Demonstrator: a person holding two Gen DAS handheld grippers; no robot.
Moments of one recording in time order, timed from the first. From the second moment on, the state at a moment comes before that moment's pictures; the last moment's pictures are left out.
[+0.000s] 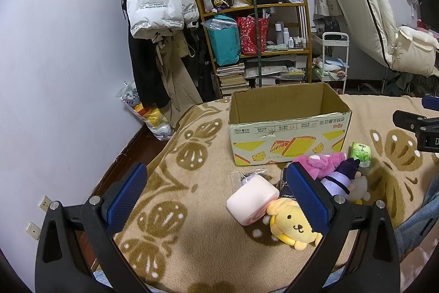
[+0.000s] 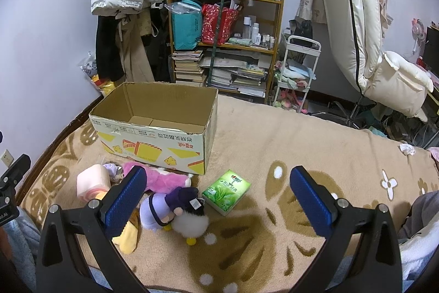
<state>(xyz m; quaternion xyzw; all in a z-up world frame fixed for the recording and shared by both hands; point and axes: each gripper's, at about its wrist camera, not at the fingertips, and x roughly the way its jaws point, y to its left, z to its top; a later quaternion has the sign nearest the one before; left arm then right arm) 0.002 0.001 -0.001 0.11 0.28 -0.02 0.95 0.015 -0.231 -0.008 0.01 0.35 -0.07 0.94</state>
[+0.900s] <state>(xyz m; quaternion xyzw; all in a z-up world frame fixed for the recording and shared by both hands) 0.001 0.002 -0.003 0.12 0.29 -0.02 0.95 0.017 -0.232 -0.010 0.01 0.35 -0.07 0.94</state>
